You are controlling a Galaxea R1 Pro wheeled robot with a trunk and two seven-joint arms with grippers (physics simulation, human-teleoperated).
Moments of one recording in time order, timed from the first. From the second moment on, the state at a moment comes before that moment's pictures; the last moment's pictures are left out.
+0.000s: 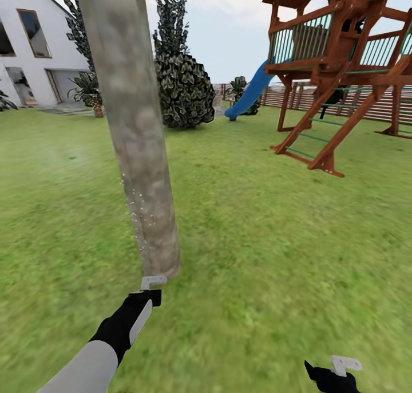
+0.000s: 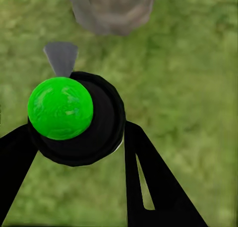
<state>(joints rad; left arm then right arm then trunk) -0.63 -0.07 -0.11 -0.63 0.17 0.44 0.28 -0.43 -0.20 -0.66 -0.16 0.40 -0.26 0.29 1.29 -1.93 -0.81</state>
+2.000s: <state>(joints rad) -0.63 -0.07 -0.11 -0.62 0.16 0.61 0.28 -0.43 -0.20 -0.66 -0.16 0.40 -0.26 0.29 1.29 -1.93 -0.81</state>
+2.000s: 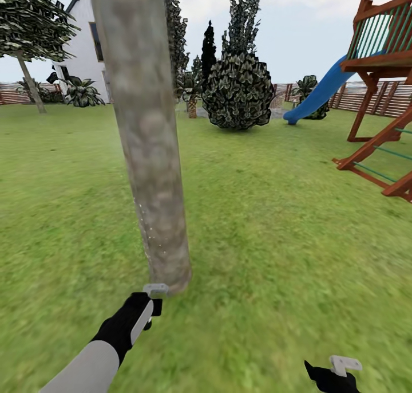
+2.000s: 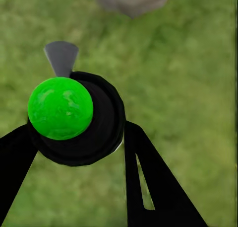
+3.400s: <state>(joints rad) -0.63 -0.12 -0.11 -0.62 0.17 0.60 0.27 -0.43 -0.20 -0.66 -0.16 0.40 -0.26 0.29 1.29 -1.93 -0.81</state>
